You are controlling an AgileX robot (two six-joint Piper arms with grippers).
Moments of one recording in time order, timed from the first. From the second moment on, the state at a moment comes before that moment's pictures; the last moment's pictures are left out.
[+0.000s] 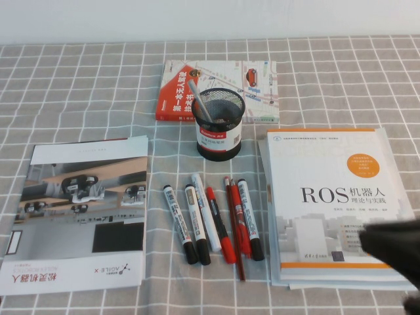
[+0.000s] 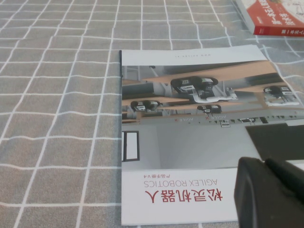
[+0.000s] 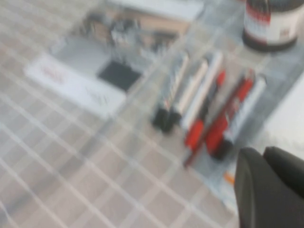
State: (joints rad) right arm 0.73 0.76 -0.68 0.15 0.55 0.03; left arm -0.07 -0.02 0.03 -0.06 0.38 0.07
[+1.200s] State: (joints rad) right arm 0.12 0.12 0.02 0.14 0.03 0.03; left arm -0.07 -0.02 0.03 -0.06 0.38 0.07
